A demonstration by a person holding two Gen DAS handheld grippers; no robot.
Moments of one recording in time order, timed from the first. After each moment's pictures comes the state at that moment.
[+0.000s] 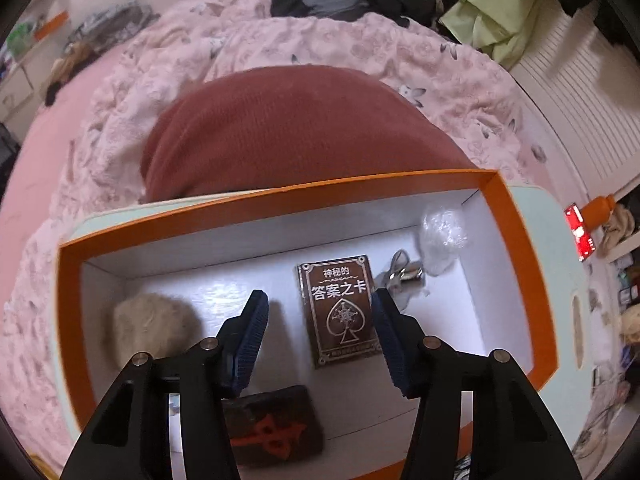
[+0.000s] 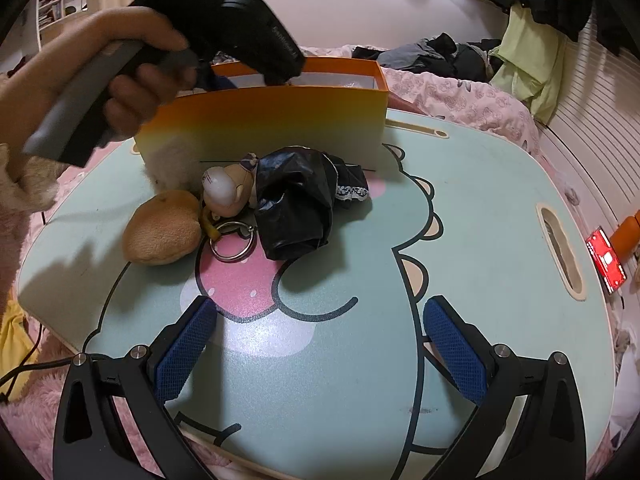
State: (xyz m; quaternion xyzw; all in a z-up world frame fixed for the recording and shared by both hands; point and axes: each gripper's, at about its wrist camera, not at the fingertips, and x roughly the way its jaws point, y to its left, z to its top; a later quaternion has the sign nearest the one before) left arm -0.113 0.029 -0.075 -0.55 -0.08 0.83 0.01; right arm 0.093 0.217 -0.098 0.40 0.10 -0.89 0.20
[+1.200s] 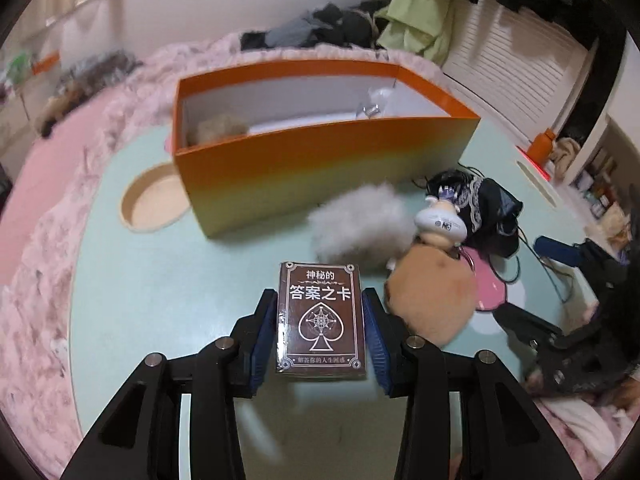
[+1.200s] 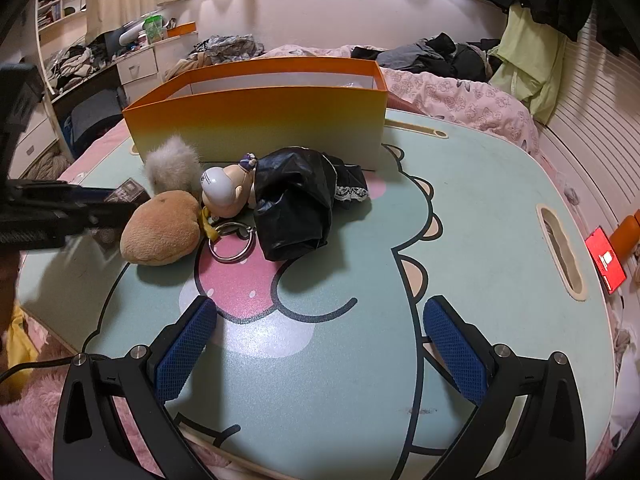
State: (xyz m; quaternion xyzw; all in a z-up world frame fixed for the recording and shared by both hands) left arm 0.081 0.006 -0.092 -0.44 -0.02 0.89 0.08; right arm 0.091 0.218 -0.098 0.40 0.10 -0.89 0.20
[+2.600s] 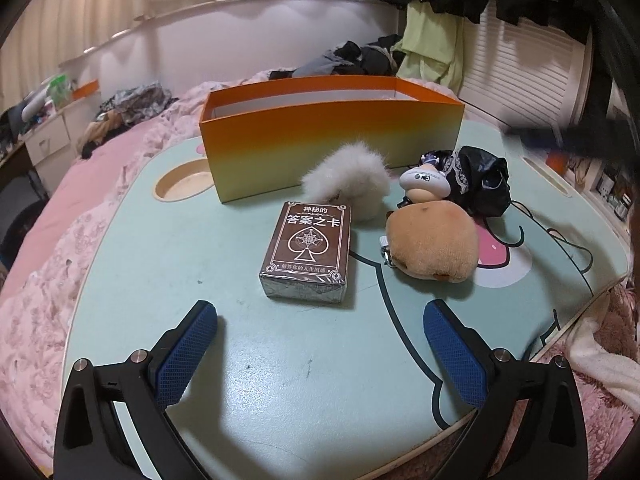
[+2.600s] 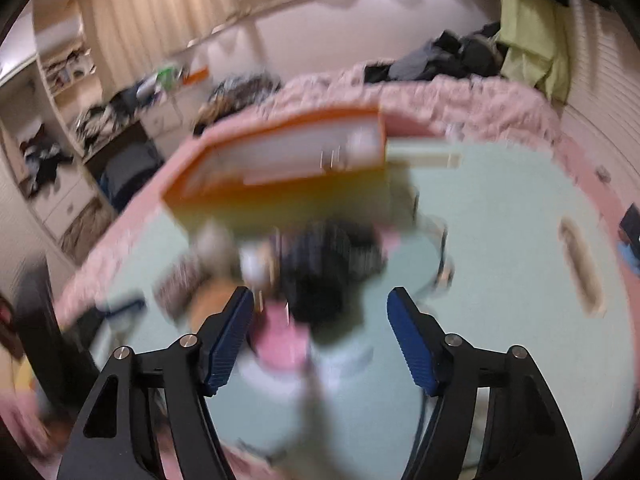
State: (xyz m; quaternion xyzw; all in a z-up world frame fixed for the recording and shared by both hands) left arm 0.141 0.027 -0.109 -0.37 0.00 0.93 0.01; right arm 0.061 0.233 -0.037 0.38 -0.01 -0.89 0.25
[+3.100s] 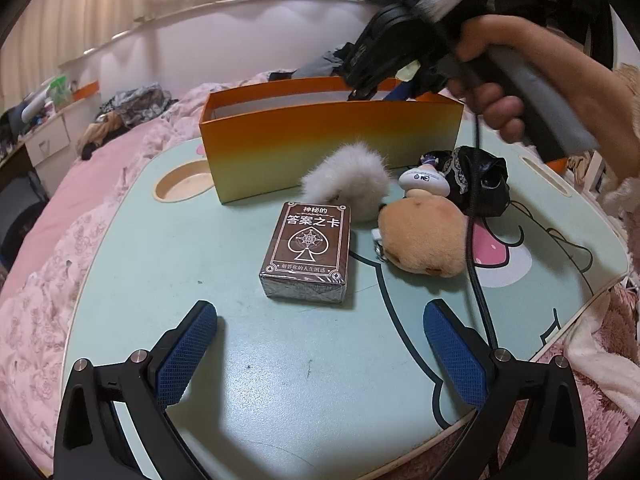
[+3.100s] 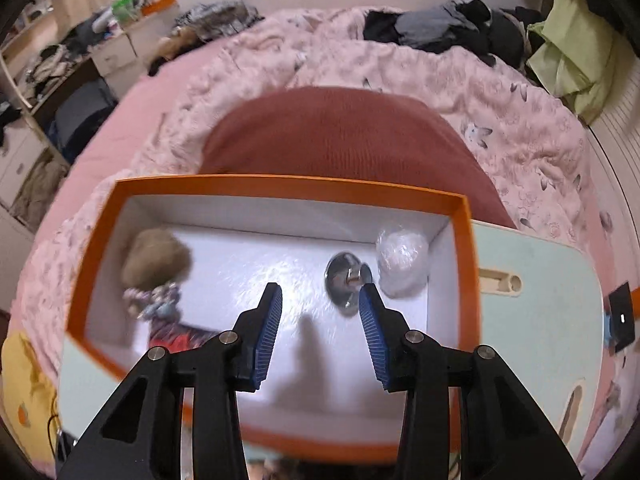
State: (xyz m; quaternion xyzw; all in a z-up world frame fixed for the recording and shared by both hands) left arm 0.141 0.029 -0.109 -0.37 0.00 0.93 0.01; right arm -0.107 0.116 -0.052 0.51 0.10 -0.83 0.19
